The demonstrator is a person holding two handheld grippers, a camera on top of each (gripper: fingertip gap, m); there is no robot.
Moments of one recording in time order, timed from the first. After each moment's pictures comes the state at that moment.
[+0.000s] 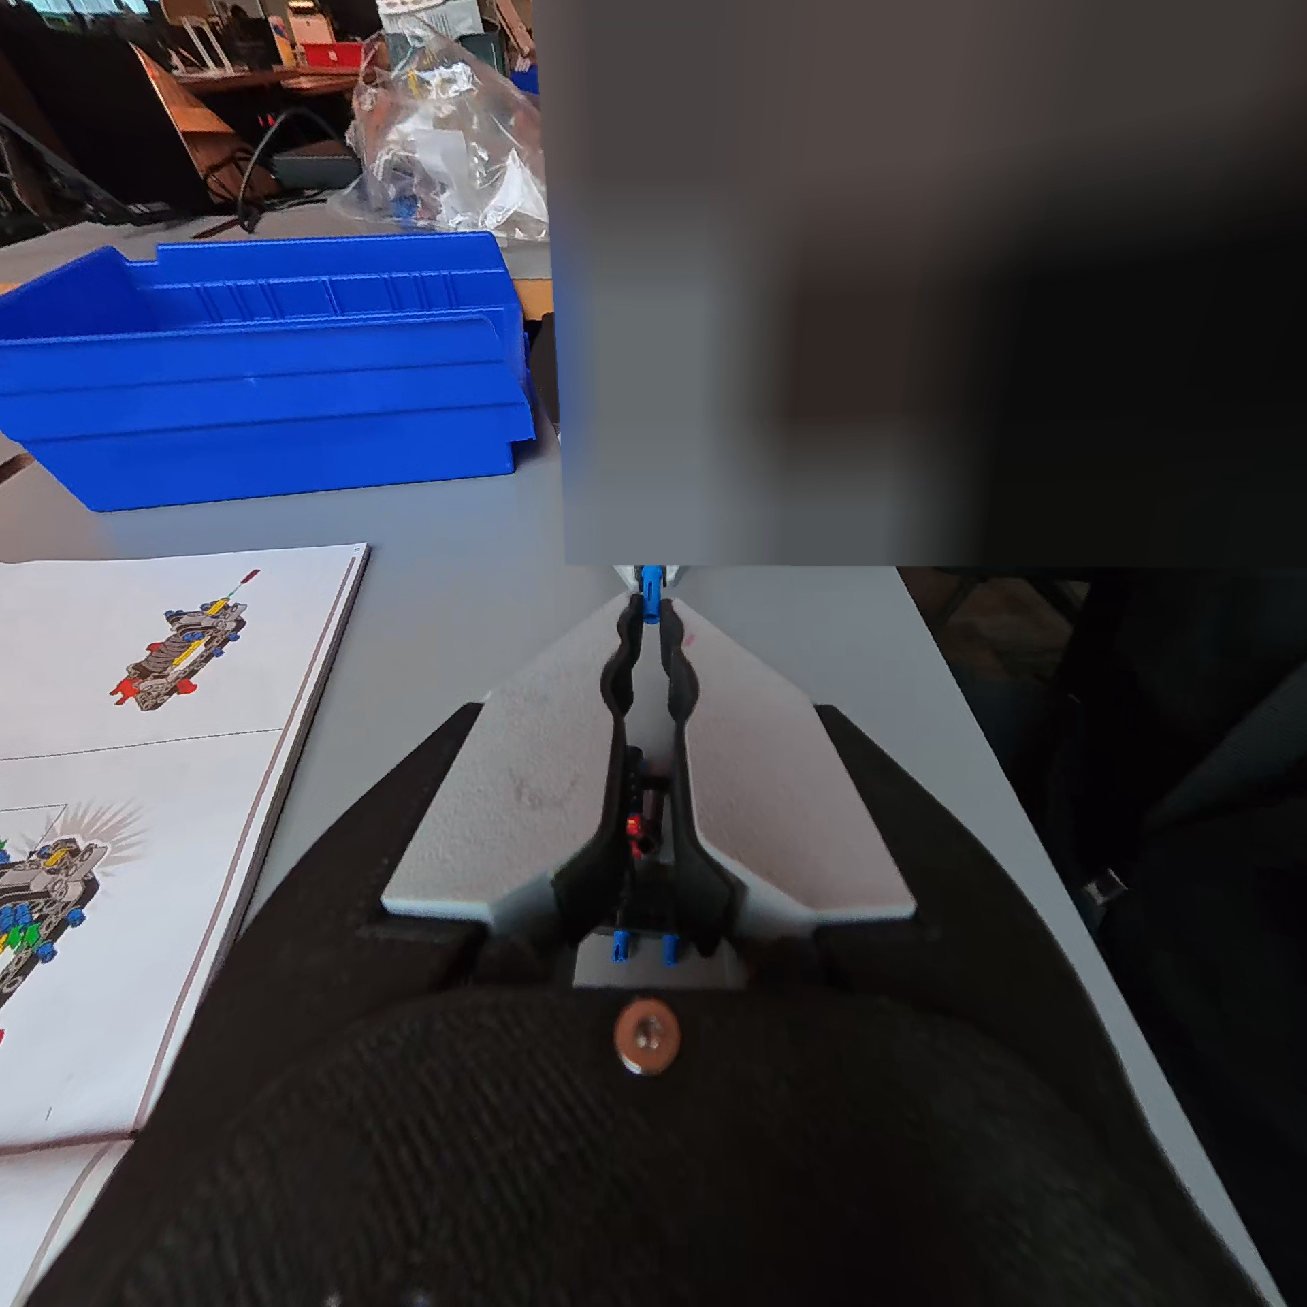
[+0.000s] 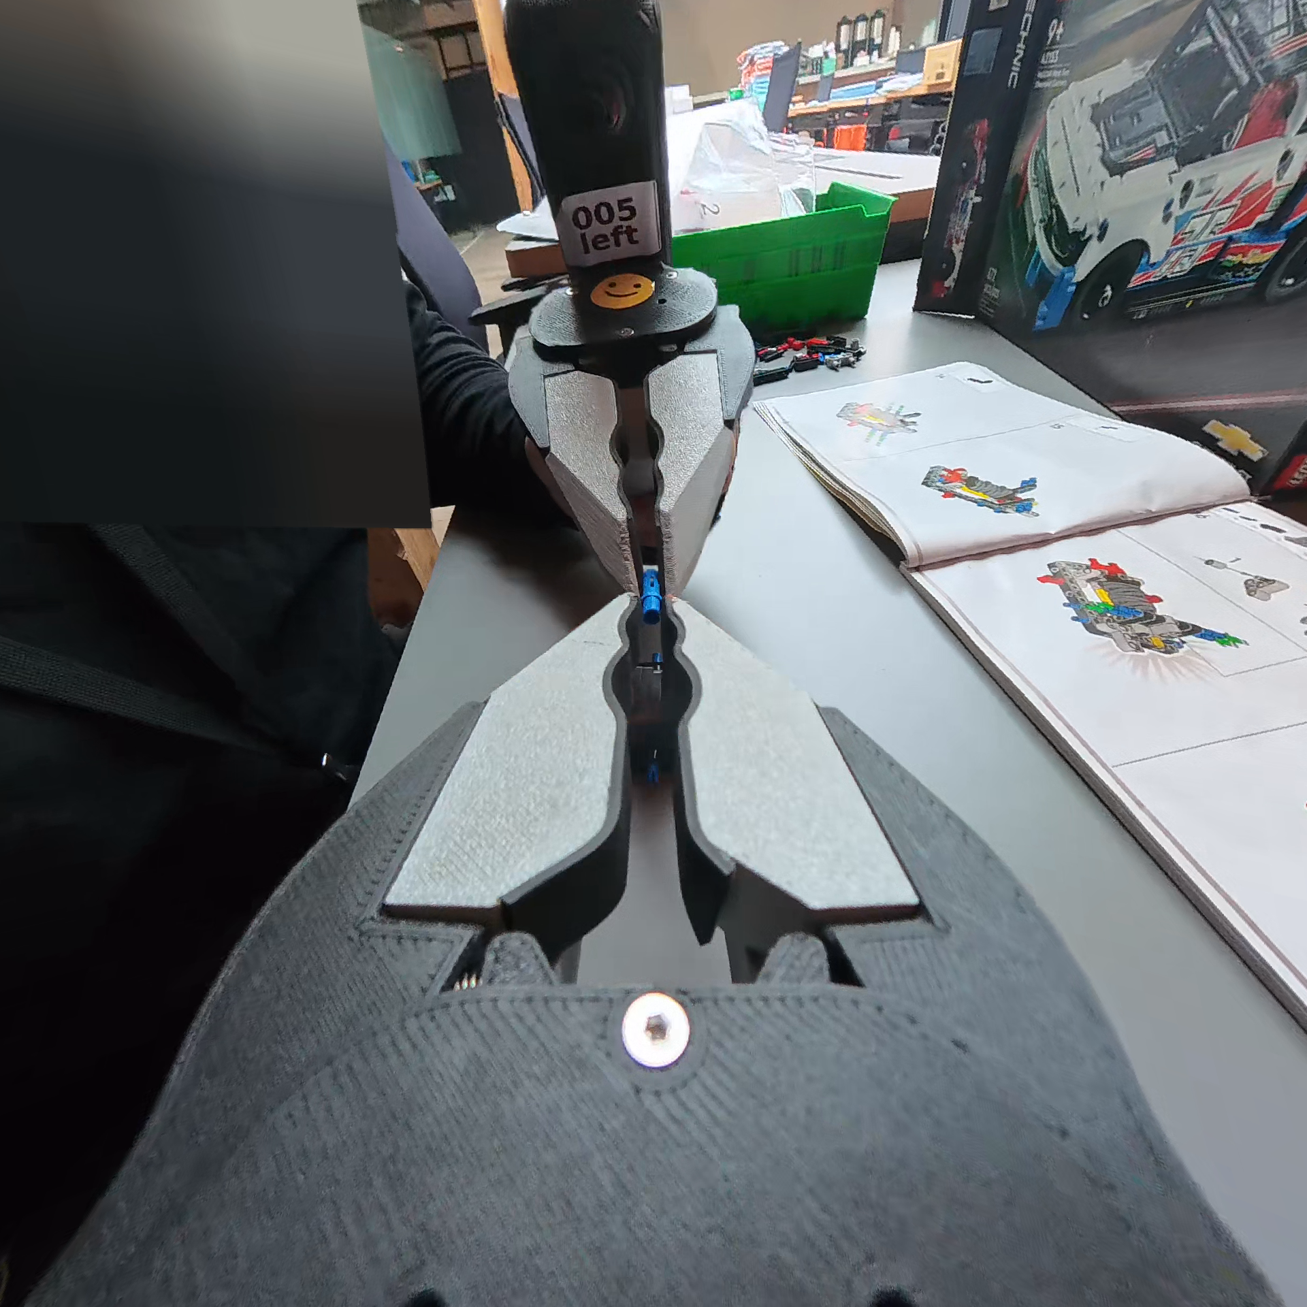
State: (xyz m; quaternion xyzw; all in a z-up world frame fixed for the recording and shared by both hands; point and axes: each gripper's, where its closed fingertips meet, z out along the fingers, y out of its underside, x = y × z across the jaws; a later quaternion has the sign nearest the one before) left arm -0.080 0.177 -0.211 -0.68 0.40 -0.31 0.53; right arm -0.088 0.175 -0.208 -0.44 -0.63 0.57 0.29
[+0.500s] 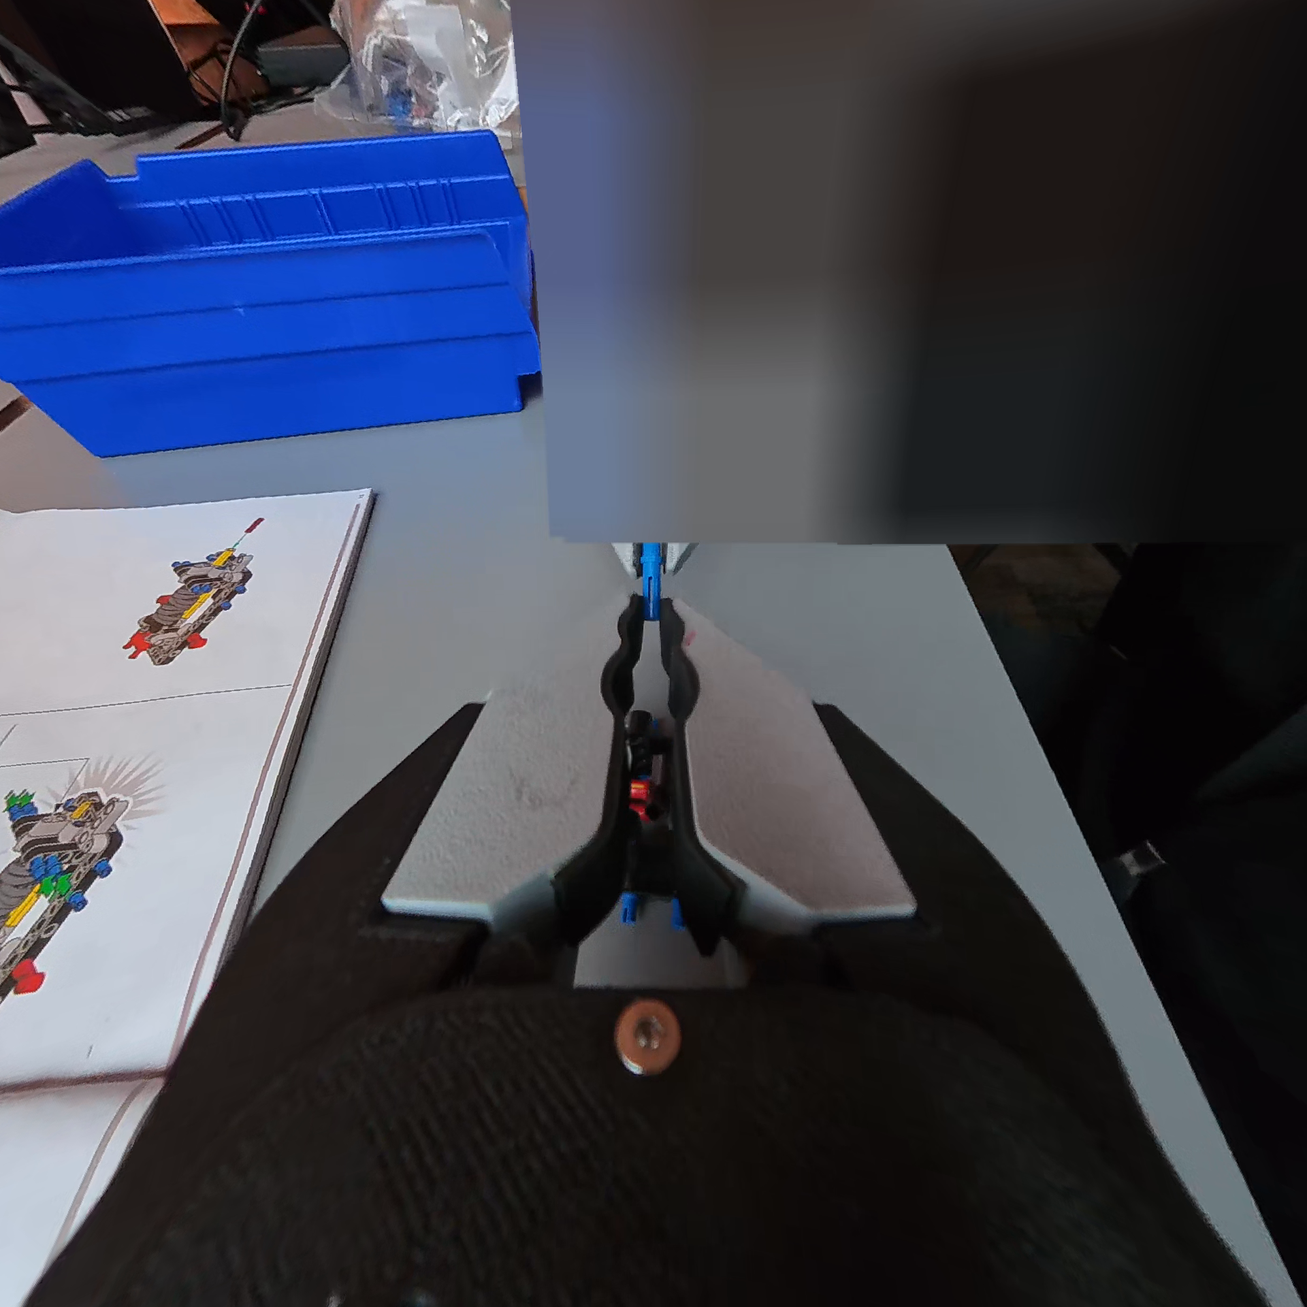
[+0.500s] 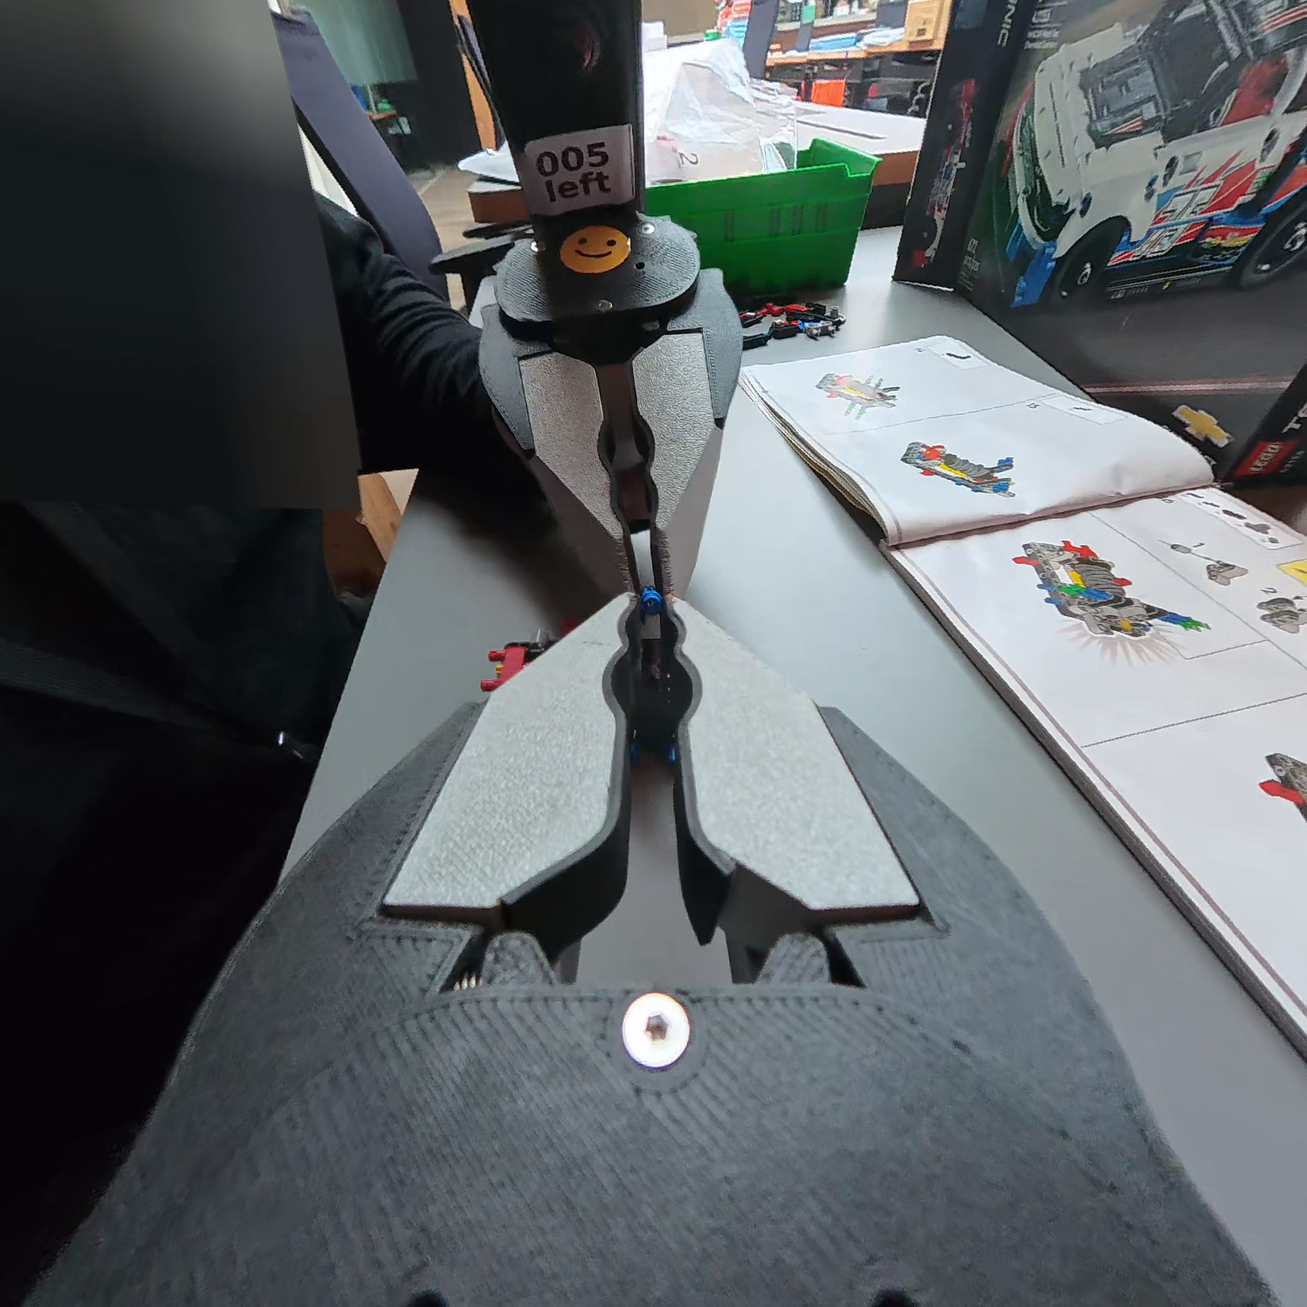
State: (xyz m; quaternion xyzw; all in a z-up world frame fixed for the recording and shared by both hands) left arm -0.081 0.179 -0.227 -0.71 0.41 -0.27 0.50; right arm -0.090 0.176 -0.217 -0.45 -0.65 0.54 0.31
